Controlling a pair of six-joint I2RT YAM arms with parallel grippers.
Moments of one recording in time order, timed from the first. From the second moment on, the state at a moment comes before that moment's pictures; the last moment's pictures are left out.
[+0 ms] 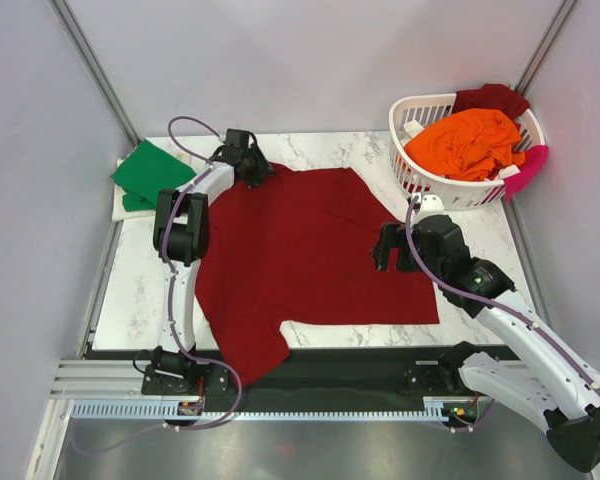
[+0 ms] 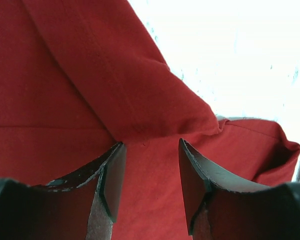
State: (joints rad) left arm -0.20 2.39 1.90 -0.28 0.12 -0.74; right arm 0.55 0.87 0.84 -0.56 0.14 0.41
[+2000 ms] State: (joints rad) left arm -0.15 2.35 1.97 -0.02 0.20 -0.63; right arm 0.55 1.00 0.81 -0.53 0.14 0.40
